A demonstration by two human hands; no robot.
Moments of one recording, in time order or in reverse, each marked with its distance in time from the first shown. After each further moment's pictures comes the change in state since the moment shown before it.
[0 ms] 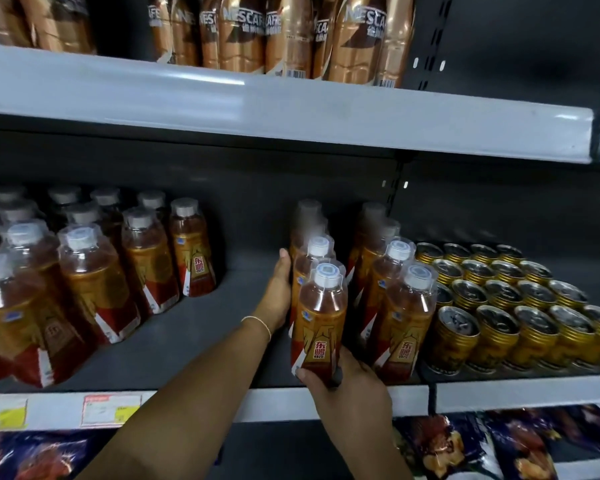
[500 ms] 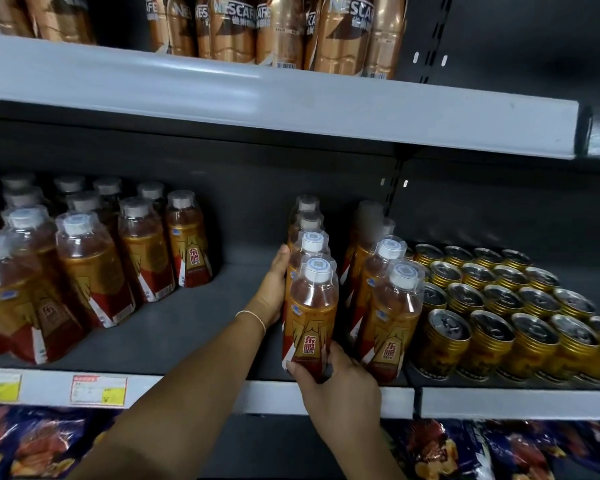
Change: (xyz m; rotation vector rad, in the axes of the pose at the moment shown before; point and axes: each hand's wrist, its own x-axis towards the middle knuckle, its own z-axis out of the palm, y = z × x) left_hand 0.002 -0.003 0.011 -0.135 0.040 -0.052; right_hand 0.007 0.010 -0.008 -0.011 0.000 -0.068
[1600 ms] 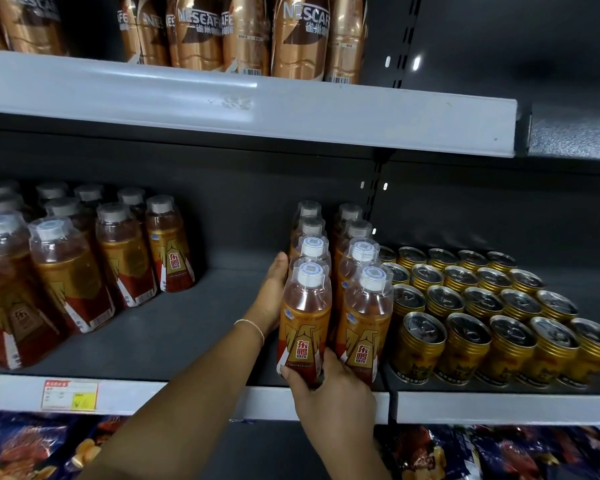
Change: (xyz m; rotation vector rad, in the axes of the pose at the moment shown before) left_hand -0.020 -0.015 0.040 0.171 0.158 -0.044; right_hand 0.002 0.025 -0.013 -0.050 0.032 -0.020
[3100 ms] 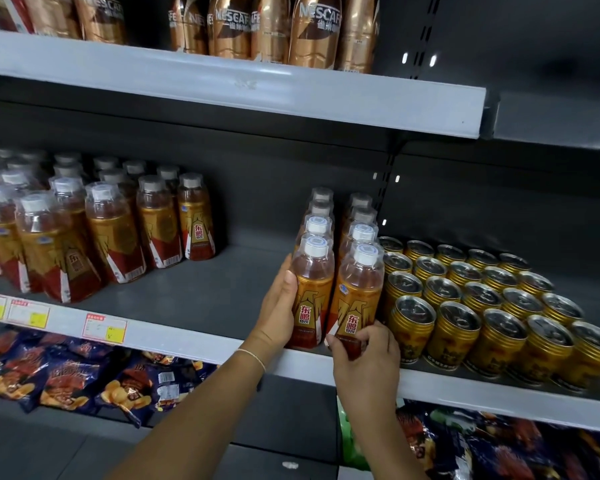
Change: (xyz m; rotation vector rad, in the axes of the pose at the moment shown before) left_hand -0.072 -0.055 0.011 0.275 0.099 0.450; right_hand 0.007 0.064 -0.010 0.371 0.279 -0.058
